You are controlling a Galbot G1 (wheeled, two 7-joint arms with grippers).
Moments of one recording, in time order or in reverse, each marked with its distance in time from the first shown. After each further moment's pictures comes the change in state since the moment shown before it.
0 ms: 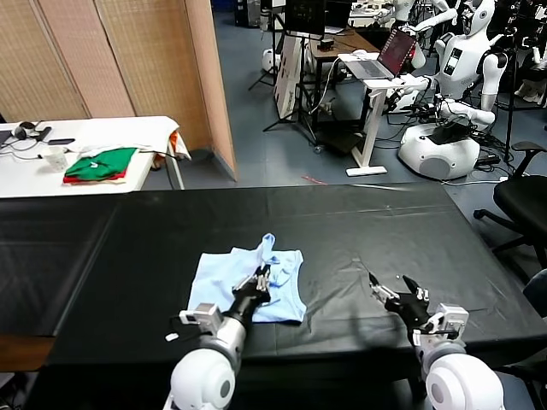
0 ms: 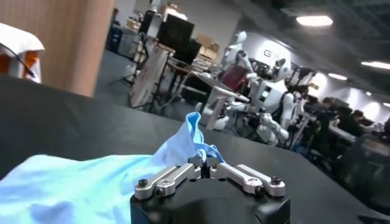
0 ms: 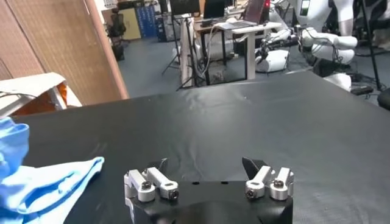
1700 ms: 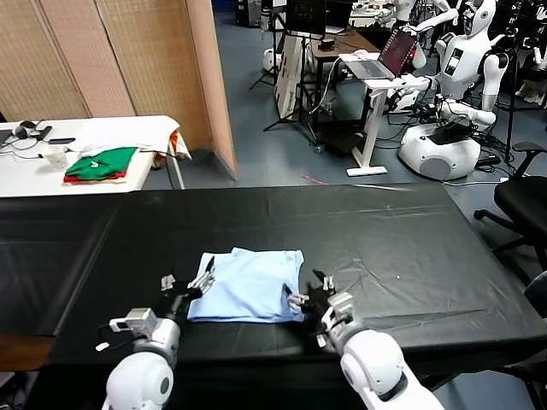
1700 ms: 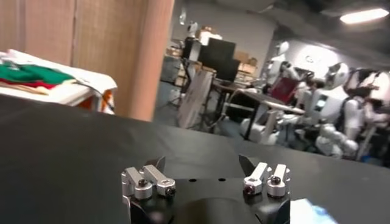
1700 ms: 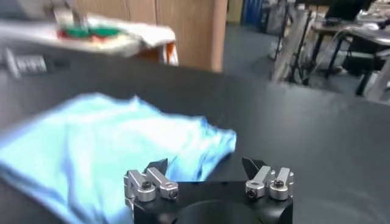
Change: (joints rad) left arm 0.053 0.146 -0.286 0.010 -0.031 -0.098 0.013; right arm 0.275 -0.059 -0.500 -0.224 -0.331 -0.039 -0.064
